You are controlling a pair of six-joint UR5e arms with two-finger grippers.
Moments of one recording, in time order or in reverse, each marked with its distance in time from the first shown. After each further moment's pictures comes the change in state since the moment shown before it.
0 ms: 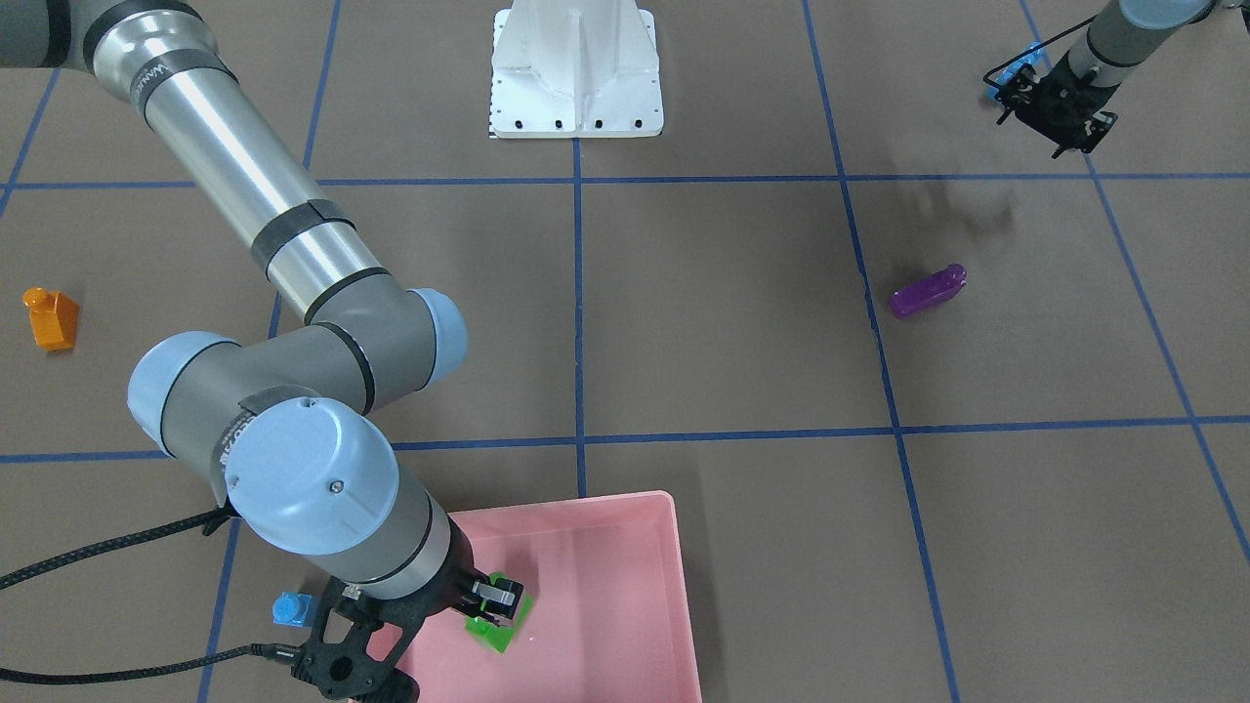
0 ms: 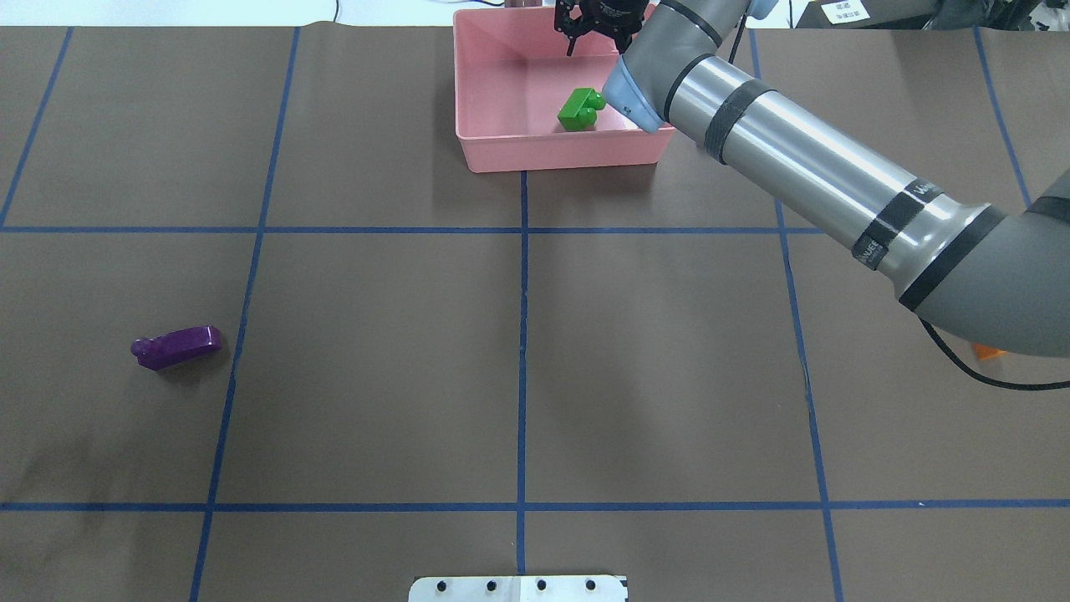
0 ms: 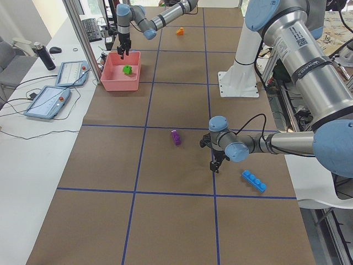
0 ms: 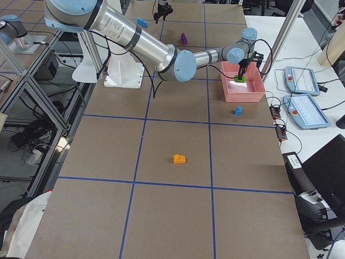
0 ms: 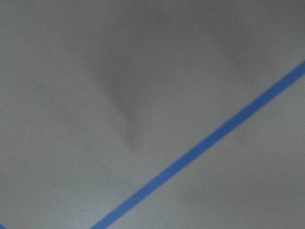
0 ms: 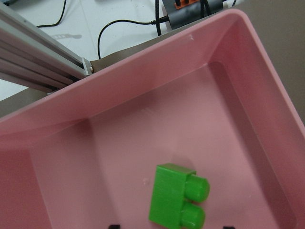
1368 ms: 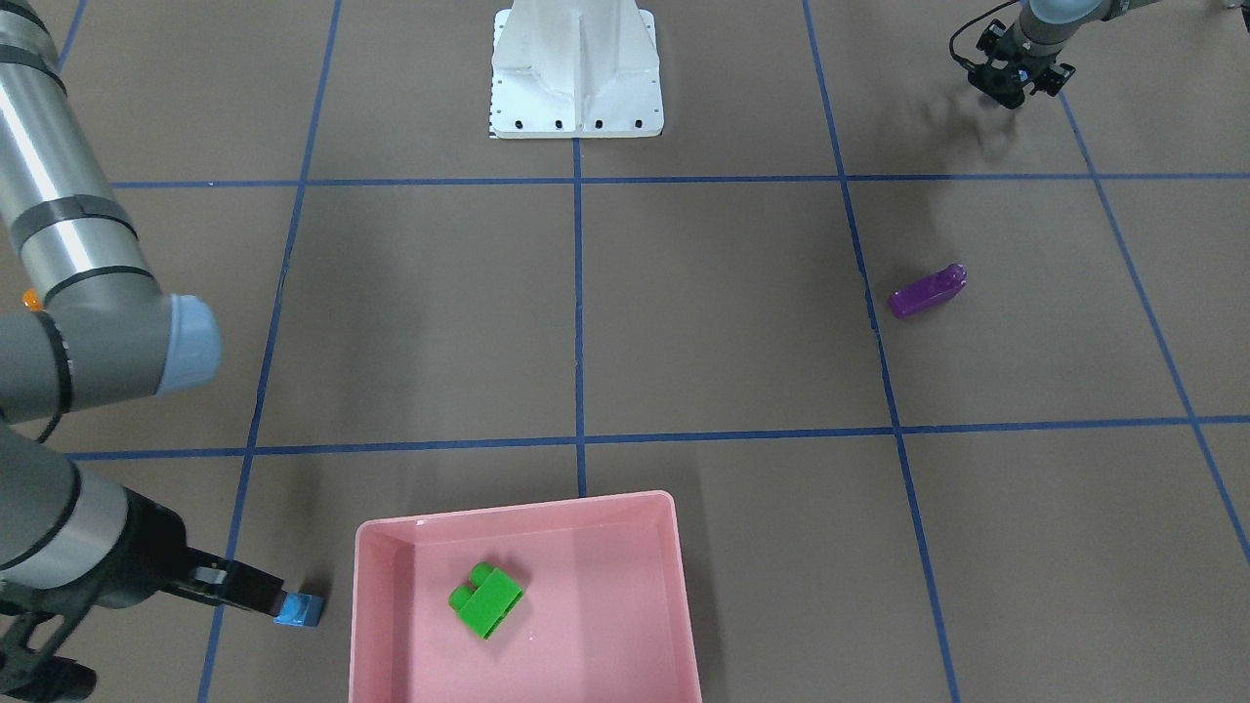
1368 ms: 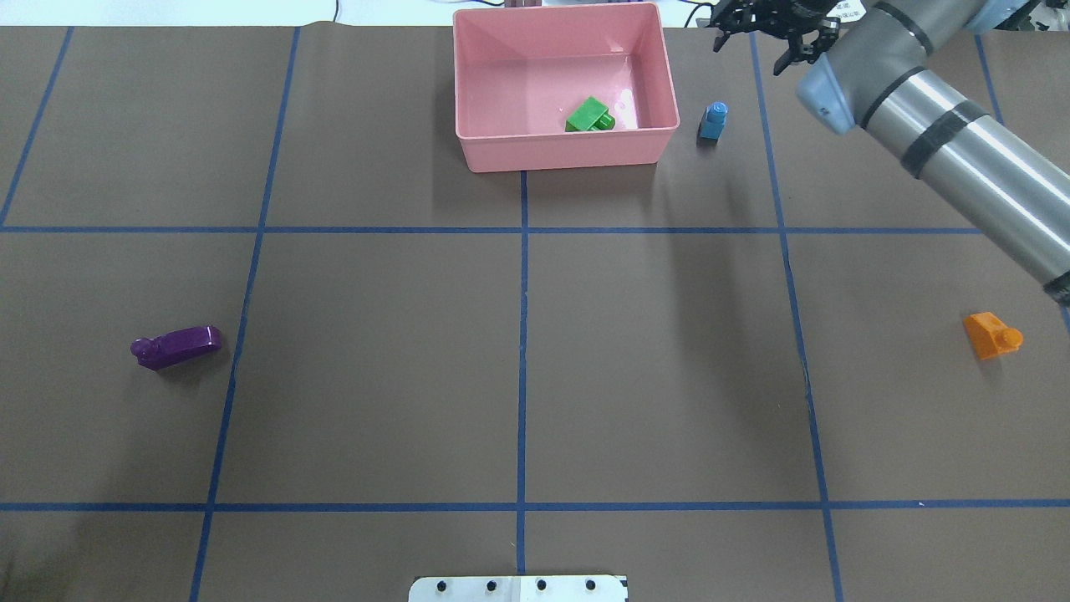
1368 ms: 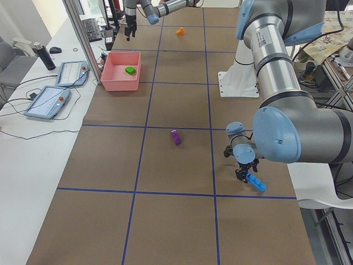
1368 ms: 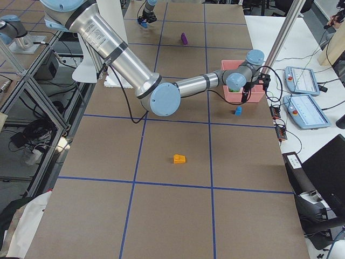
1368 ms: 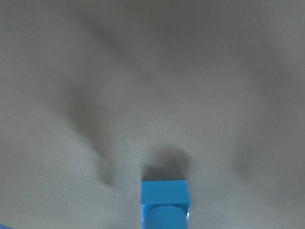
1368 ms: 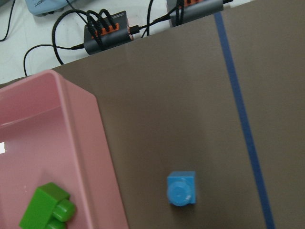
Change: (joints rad) left arm 0.441 0.065 0.037 0.004 0.061 -0.281; right arm 0.194 -0.411 0.357 -0.013 0.198 -0.243
